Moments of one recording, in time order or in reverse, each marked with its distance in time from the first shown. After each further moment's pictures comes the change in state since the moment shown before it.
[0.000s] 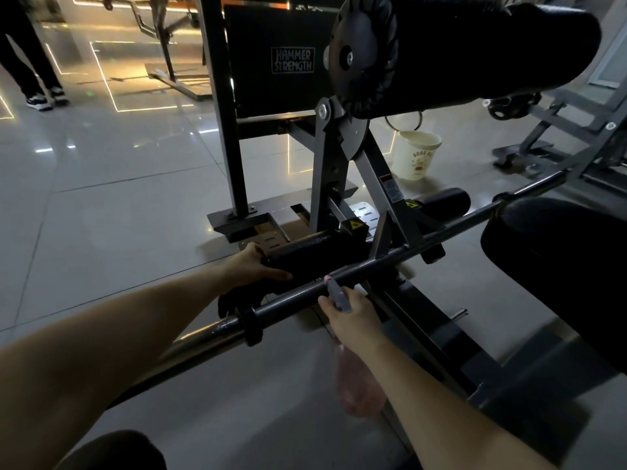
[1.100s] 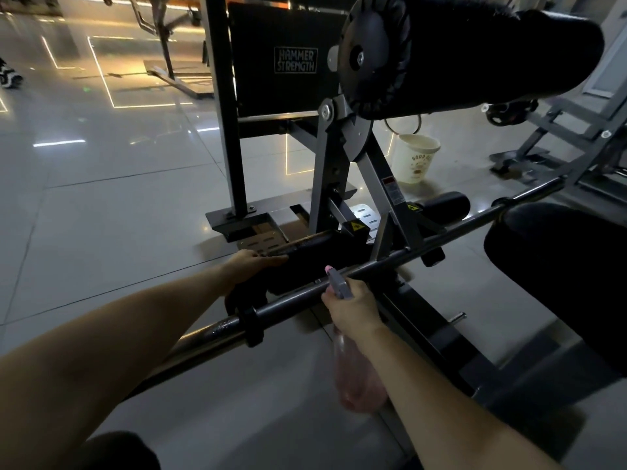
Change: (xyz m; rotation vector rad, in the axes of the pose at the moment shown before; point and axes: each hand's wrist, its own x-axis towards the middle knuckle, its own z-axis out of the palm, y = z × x) left_hand -0.002 0.002 -0.001 -0.235 0.015 -0.185; right_hand 0.019 -0.011 0.004 0.079 0.106 0.031
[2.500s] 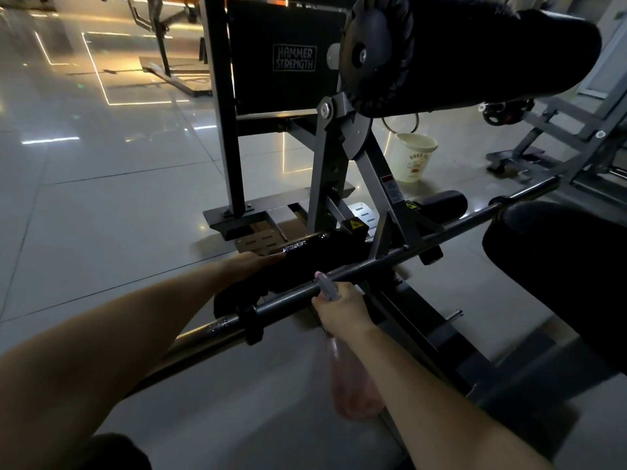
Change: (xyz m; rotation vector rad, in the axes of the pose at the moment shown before) left_hand 0.015 -0.007 -0.008 0.171 -0.119 0.077; right_hand -0.002 -0.002 0.013 -0.046 -0.088 -0.002
